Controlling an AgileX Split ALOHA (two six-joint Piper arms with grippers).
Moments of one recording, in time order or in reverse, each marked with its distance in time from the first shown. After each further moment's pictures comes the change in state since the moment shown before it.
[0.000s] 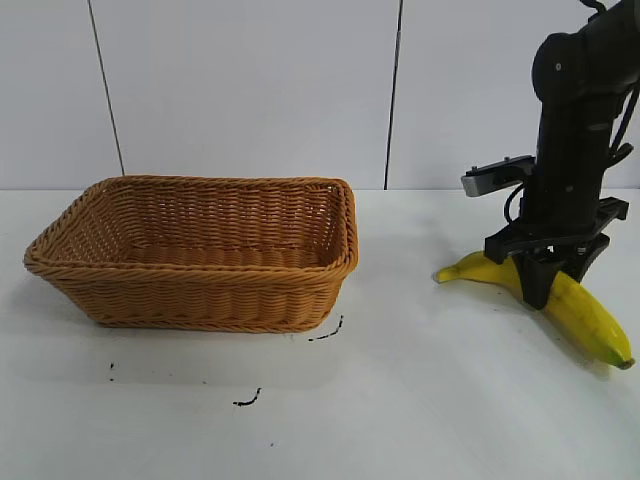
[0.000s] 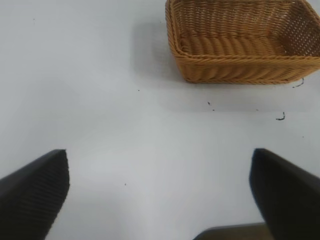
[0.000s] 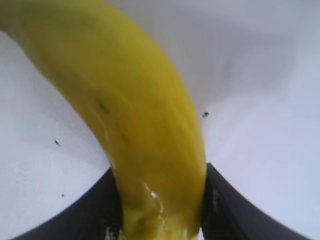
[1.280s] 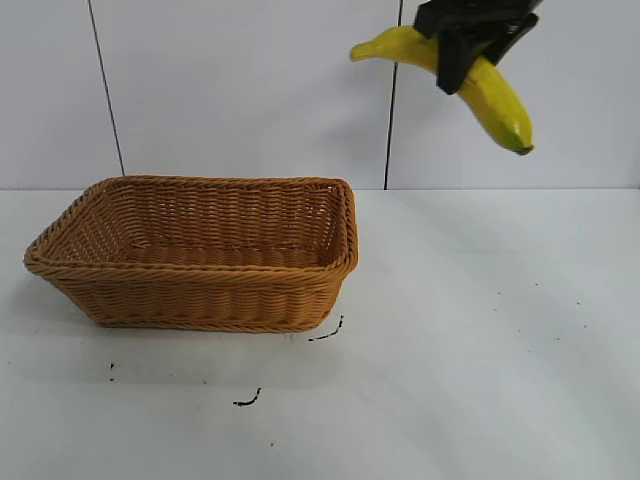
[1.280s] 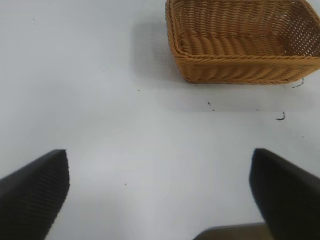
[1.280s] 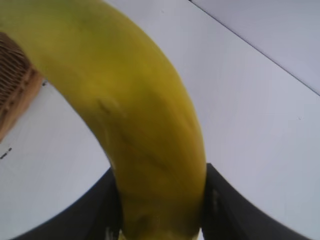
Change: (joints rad) left arm 0.000 0.000 0.000 0.000 0.000 0.000; right arm 0.223 -0.077 -0.531 0.060 0.171 -0.107
